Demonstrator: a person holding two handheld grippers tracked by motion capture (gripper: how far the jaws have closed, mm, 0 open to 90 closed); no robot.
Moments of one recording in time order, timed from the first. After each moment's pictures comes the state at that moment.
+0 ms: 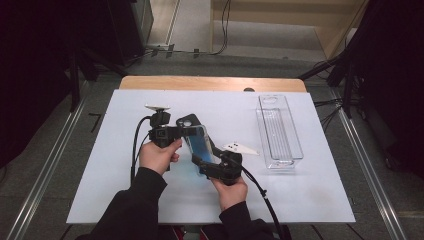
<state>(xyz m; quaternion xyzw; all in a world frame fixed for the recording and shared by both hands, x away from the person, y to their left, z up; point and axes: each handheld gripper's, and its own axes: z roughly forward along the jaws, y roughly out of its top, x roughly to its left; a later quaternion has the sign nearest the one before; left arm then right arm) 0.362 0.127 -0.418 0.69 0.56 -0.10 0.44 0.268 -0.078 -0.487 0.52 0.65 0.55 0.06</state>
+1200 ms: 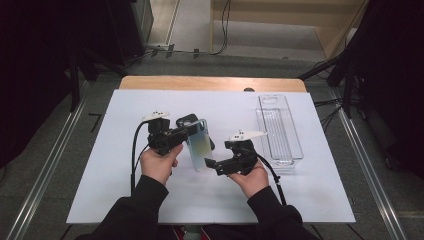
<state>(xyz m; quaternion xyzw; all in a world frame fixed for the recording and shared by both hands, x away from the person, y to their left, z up) 0.329 0.122 -0.411 0.71 0.46 0.03 0.53 0.291 -0.123 -0.458 0.41 0.78 0.47 0.04</state>
